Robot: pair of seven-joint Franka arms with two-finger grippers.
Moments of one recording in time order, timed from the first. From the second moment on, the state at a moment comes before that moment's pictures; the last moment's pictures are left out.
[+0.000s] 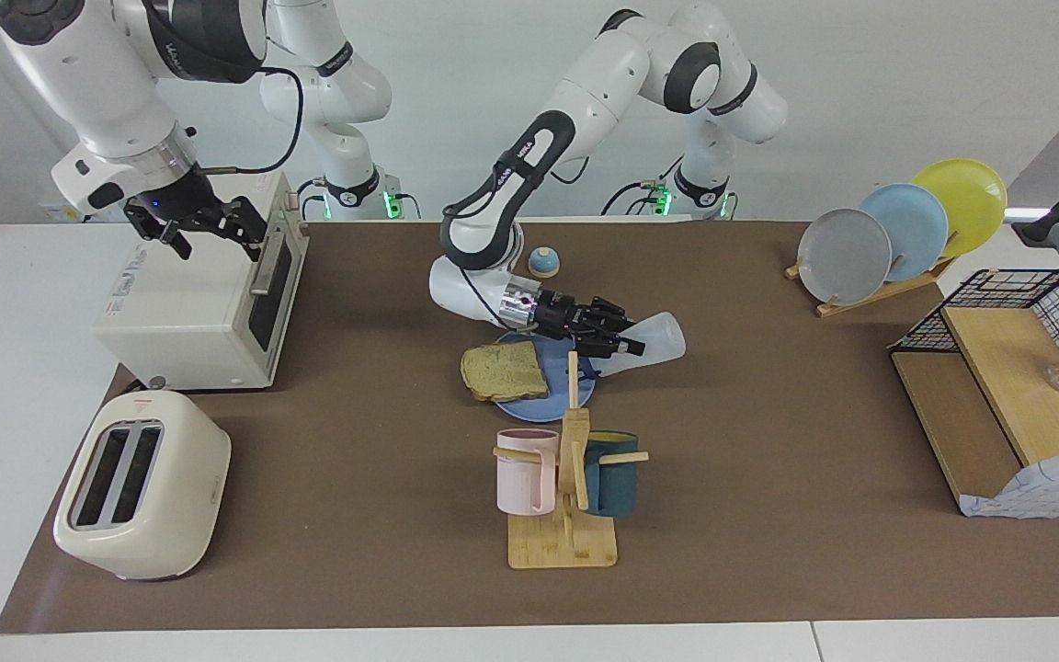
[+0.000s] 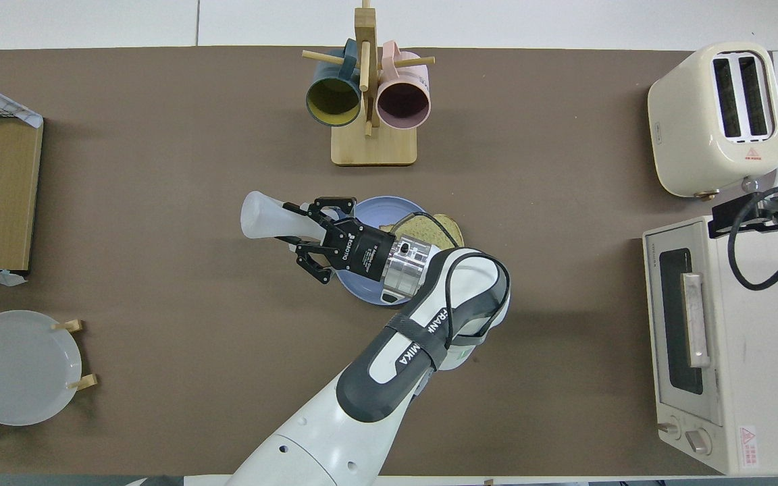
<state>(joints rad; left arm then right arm) -0.99 0.74 0.04 -1.47 1.21 1.20 0.51 0.00 -0.04 -0.05 -1.69 -0.02 1.55 0.01</state>
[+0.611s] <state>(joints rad) -1.09 0.74 0.04 -1.47 1.19 1.17 0.51 0.00 -0.04 -0.05 -1.69 -0.02 1.55 0.01</state>
